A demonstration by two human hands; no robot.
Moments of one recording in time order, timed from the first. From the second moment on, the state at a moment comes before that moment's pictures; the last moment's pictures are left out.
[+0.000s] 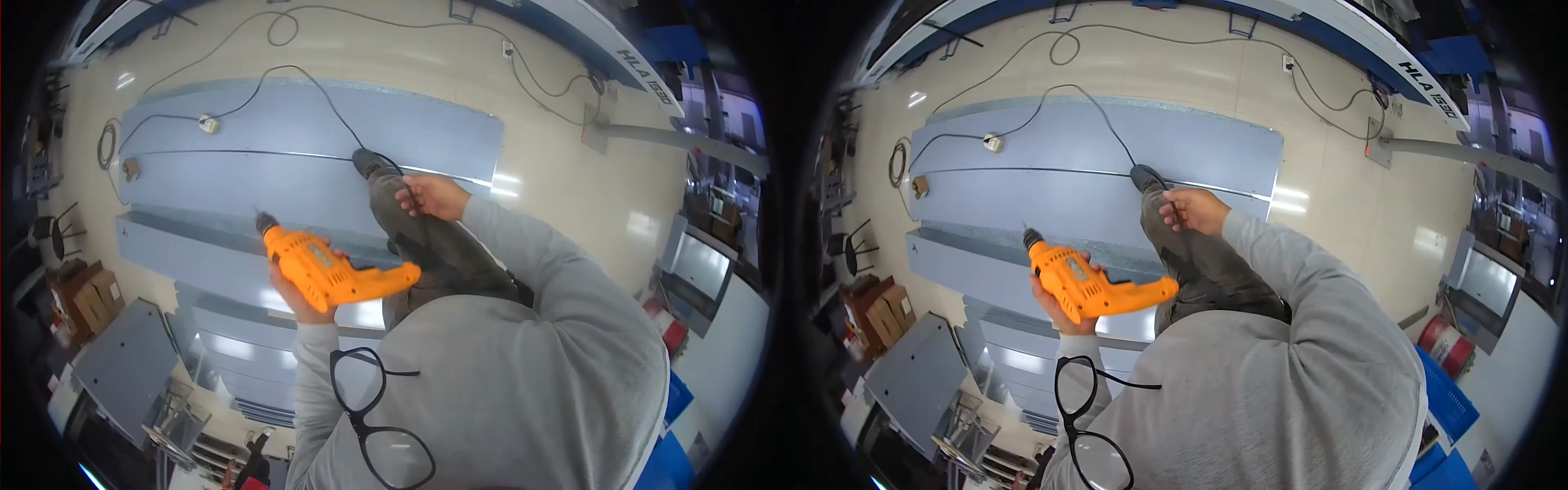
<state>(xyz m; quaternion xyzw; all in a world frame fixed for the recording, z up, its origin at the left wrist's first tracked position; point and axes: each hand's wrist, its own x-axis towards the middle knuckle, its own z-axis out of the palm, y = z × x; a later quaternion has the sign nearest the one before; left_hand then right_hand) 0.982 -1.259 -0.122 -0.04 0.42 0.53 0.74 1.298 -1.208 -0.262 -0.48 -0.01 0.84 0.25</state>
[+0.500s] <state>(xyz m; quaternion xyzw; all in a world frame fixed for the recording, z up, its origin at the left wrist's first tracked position) 1.125 -1.383 -0.113 -0.09 0.26 0.67 0.69 1.363 -1.310 -0.071 -0.42 -0.43 0.79 0.11</state>
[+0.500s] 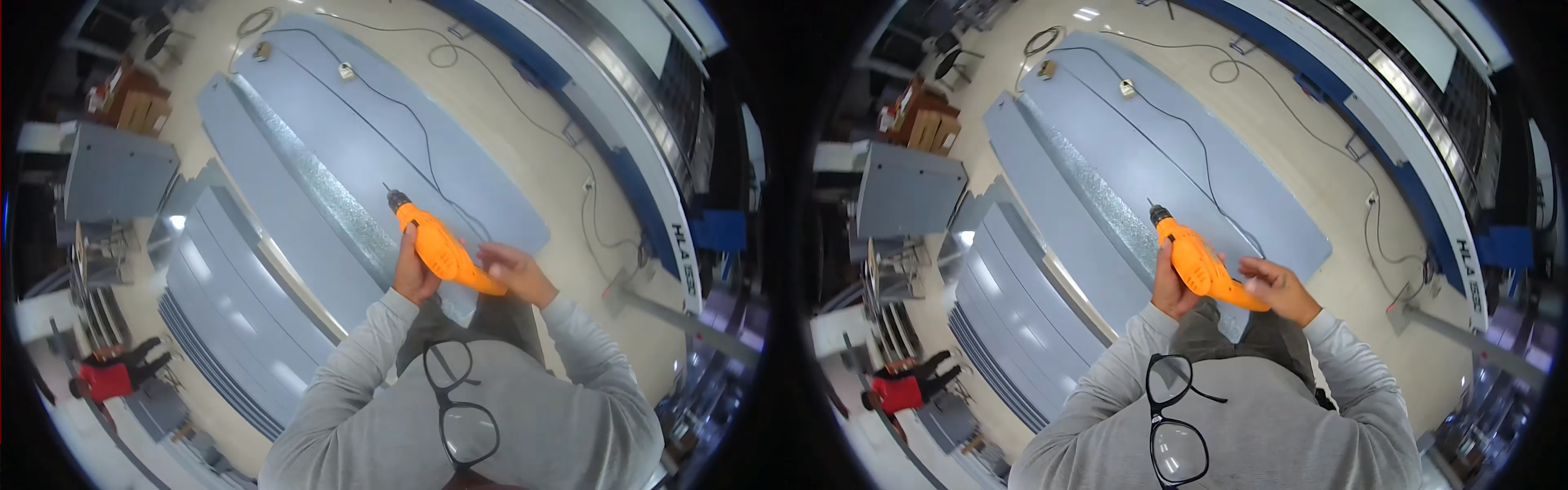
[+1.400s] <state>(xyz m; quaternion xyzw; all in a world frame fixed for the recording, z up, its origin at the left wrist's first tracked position) 1.691 -1.451 -0.154 -0.22 0.37 0.55 0.71 1.875 -1.376 -0.098 -0.38 -0.61 0.69 0.02</state>
